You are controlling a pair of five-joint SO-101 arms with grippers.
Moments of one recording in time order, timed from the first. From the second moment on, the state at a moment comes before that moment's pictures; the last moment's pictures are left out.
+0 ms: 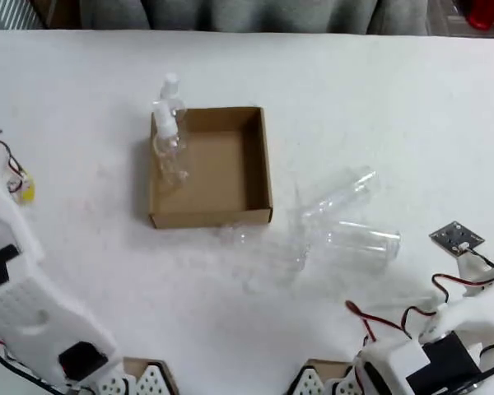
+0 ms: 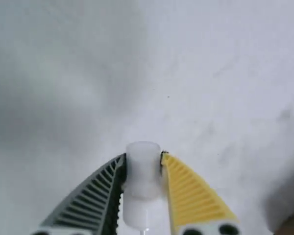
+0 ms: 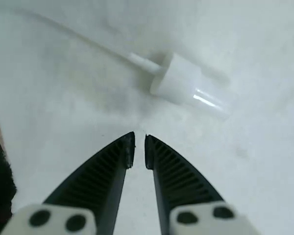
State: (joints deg) left arm -40.7 23.3 -13.5 85.1 9.3; right arm 58.6 -10.3 40.0 67.8 92.1
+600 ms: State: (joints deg) left arm -39.4 8.8 18.7 64.6 9.5; right arm 56.4 -17.5 40.0 67.9 82.8
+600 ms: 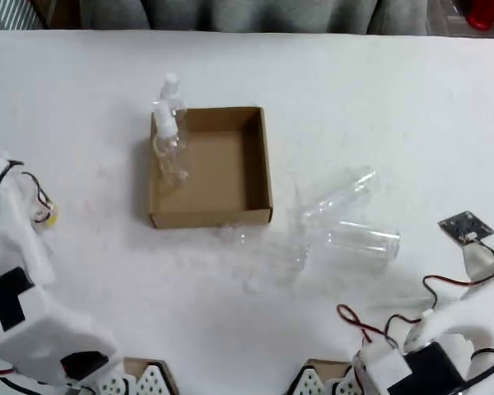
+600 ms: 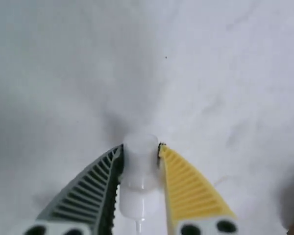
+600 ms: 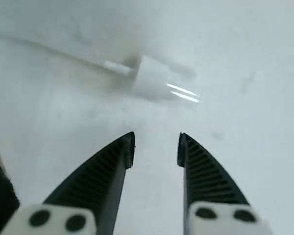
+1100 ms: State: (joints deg) left arm -37.7 2.2 24.7 64.1 9.5; right arm 44.1 -39.8 40.0 83.9 75.3
